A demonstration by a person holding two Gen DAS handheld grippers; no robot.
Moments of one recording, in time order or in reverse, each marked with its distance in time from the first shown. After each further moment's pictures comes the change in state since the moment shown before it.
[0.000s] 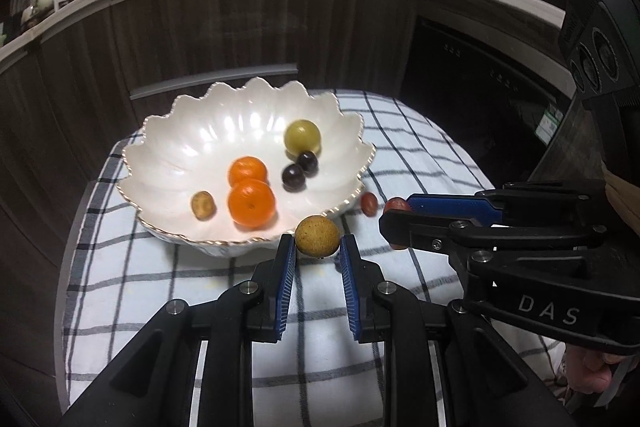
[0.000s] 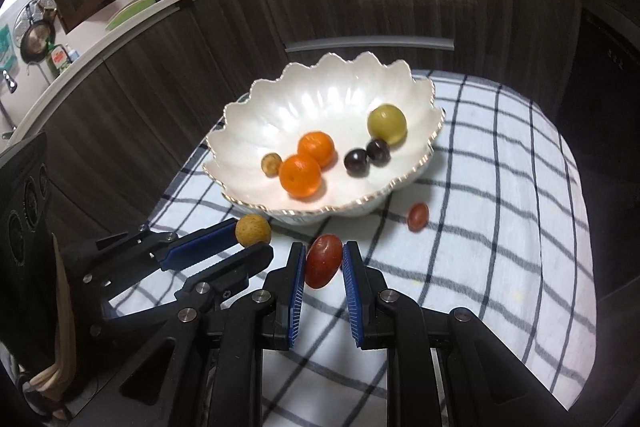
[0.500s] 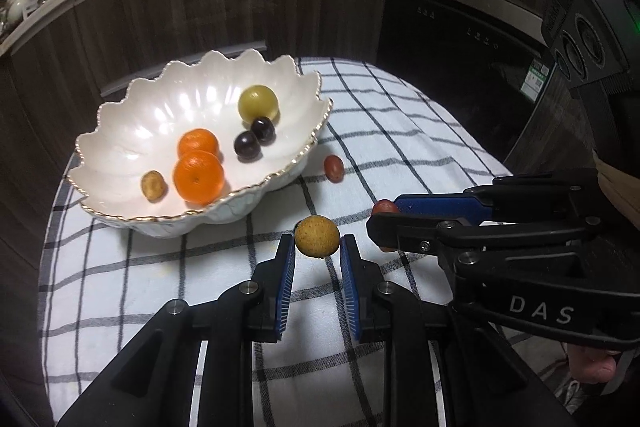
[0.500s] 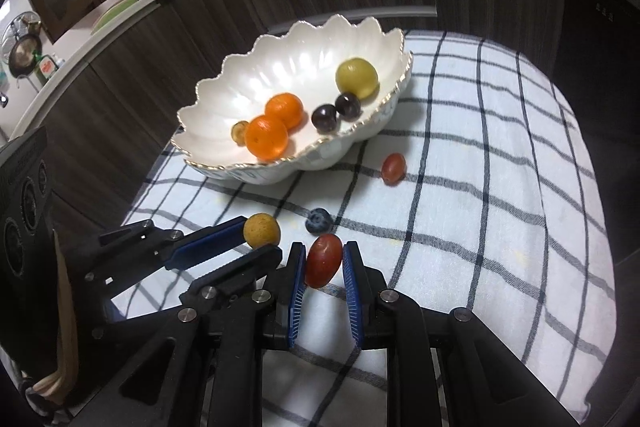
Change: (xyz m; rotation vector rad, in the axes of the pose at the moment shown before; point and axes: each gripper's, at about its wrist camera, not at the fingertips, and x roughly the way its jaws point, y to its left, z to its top) left arm 0.027 -0.036 -0.021 0.093 0.077 -0.040; right arm 0.015 -0.034 -0.033 0.079 0.052 0.015
